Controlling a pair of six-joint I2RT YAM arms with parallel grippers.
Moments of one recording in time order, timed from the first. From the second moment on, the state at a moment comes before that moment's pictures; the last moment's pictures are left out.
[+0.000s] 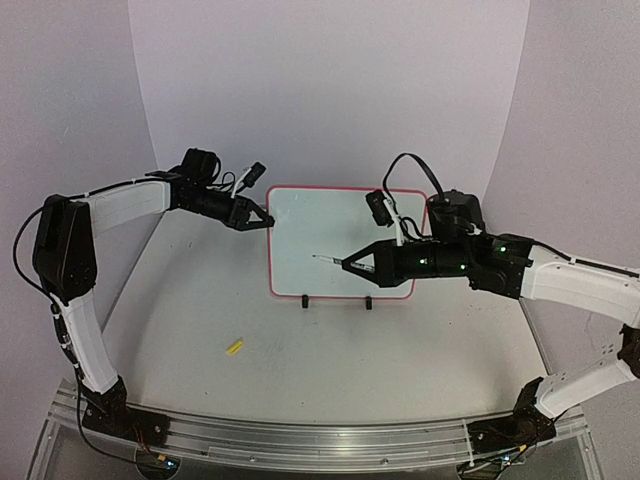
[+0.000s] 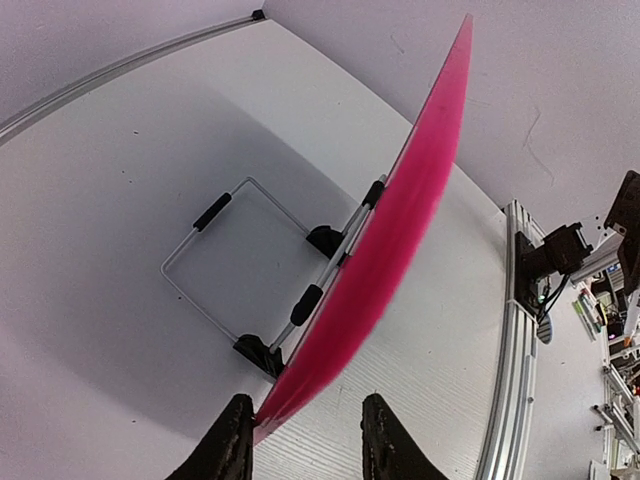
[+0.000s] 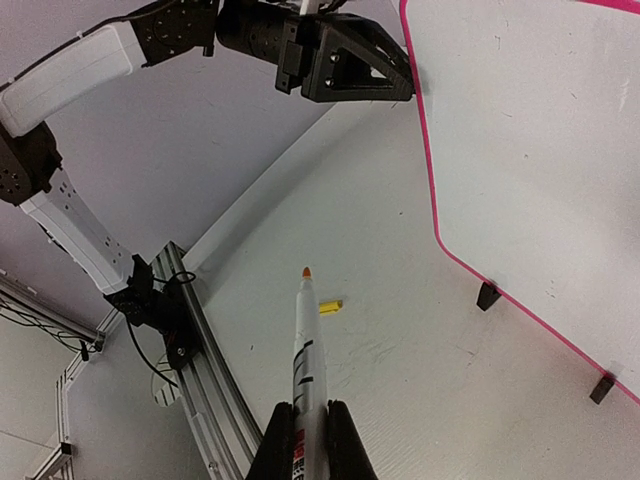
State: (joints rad) left arm -0.38 1.86 1.54 -0.44 0.88 0.11; right arm 0.88 1.31 1.04 -0.13 -0.31 0.44
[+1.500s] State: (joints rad) left arm -0.38 1.83 1.54 -0.45 0.81 0.17; right arm 0.86 1.64 1.35 -0.13 -0.40 0.19
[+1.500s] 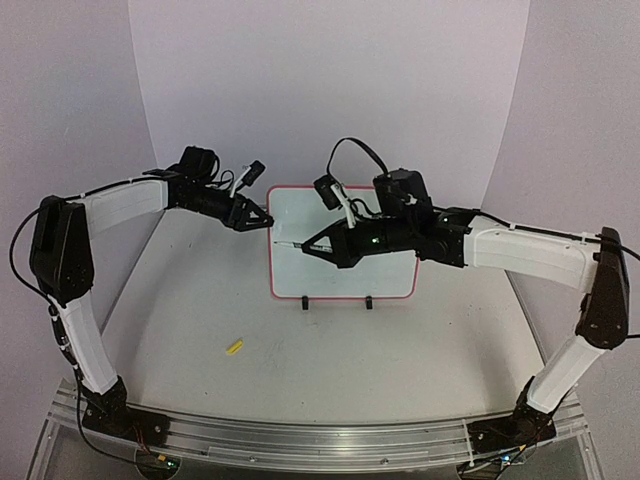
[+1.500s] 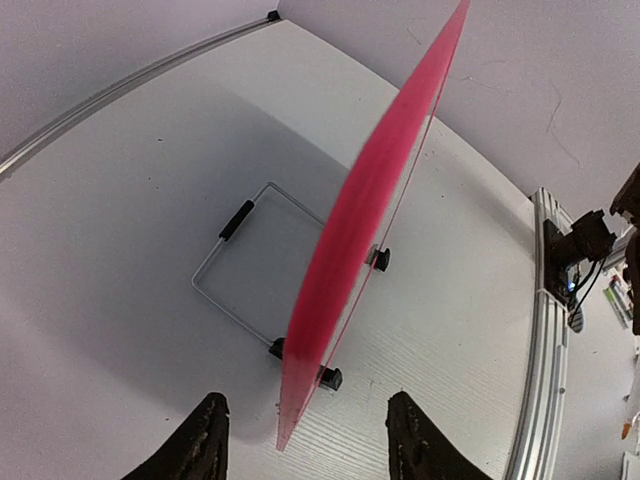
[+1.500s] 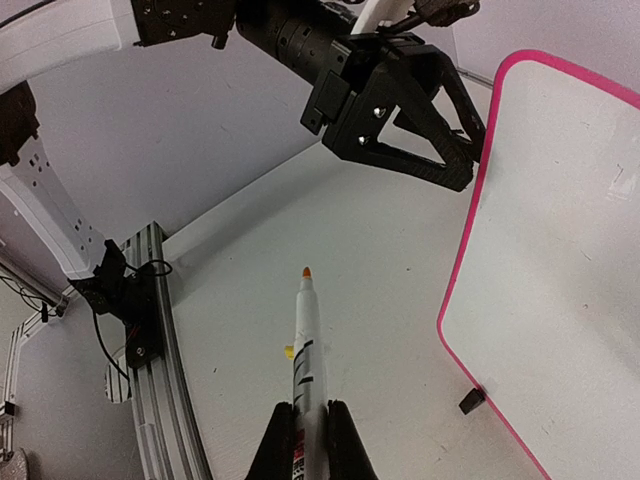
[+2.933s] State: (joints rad) left arm -0.43 1.87 1.56 -0.51 0.83 0.37; right arm 0.73 1.84 1.54 -0.24 -0.45 0.07
